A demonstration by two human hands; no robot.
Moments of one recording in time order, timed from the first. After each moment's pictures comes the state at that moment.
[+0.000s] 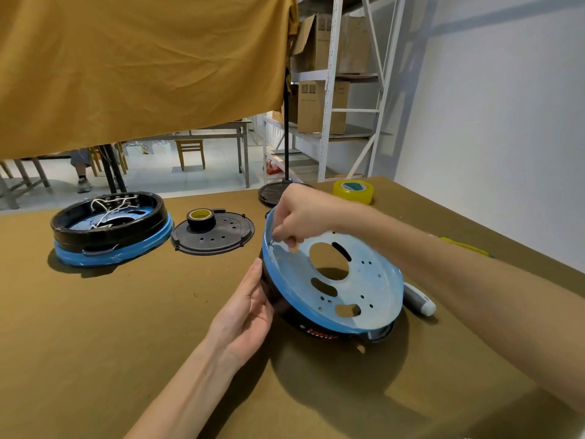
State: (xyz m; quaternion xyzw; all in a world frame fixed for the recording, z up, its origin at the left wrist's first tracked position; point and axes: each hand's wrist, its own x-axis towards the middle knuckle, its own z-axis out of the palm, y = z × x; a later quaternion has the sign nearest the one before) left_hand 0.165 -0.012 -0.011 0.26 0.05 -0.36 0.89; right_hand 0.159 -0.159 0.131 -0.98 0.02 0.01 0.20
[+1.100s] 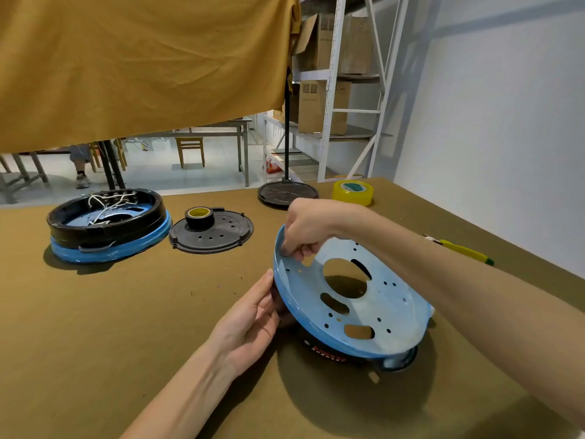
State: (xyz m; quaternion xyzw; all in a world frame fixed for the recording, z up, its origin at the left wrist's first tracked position) left_hand 0.164 -0.016 -0.025 0.35 0.00 -0.38 0.85; right_hand 0.166 -0.166 0.128 -0.95 0.11 0.14 0.24
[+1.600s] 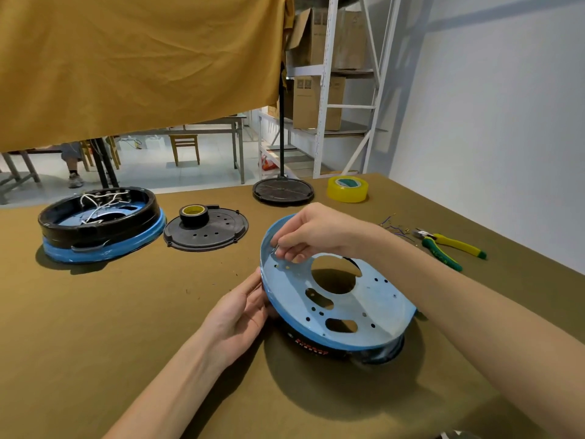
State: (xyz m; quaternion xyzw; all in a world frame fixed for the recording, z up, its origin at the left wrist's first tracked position) left_hand 0.172 -0.012 -0.020 0.39 0.04 -0.37 0.84; right_hand 0.147 -0.192 0.091 -0.86 0.07 0.07 0.51
